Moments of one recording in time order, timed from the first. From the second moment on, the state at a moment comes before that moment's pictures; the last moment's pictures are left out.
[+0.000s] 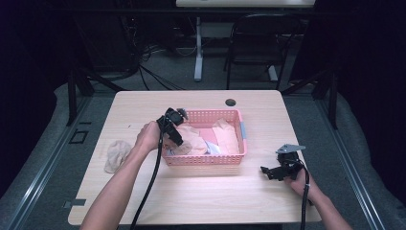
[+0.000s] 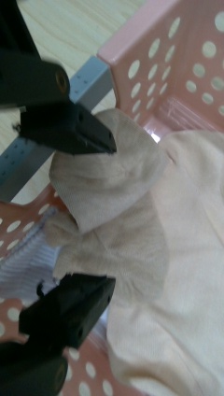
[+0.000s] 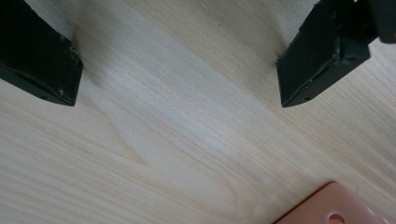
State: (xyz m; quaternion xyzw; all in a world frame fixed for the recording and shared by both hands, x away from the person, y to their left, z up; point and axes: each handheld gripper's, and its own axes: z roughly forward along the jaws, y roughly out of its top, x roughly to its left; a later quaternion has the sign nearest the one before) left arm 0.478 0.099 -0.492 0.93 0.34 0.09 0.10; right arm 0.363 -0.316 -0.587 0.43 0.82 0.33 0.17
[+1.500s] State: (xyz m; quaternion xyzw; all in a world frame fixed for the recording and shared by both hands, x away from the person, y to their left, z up) left arm 0.469 0.106 -0.424 0.94 0.32 0.06 0.15; right arm 0.363 -0.316 -0.587 0.43 0.82 0.33 0.17
